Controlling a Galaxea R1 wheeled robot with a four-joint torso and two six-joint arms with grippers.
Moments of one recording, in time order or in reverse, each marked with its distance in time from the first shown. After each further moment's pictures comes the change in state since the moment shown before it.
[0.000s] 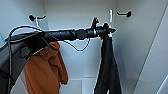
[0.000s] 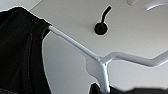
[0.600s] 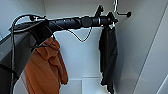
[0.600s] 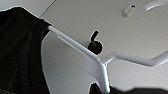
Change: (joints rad) left arm -0.130 0.127 -0.220 -0.007 0.109 0.002; right arm 0.005 0.000 -0.007 -0.002 -0.009 0.000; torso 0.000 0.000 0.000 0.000
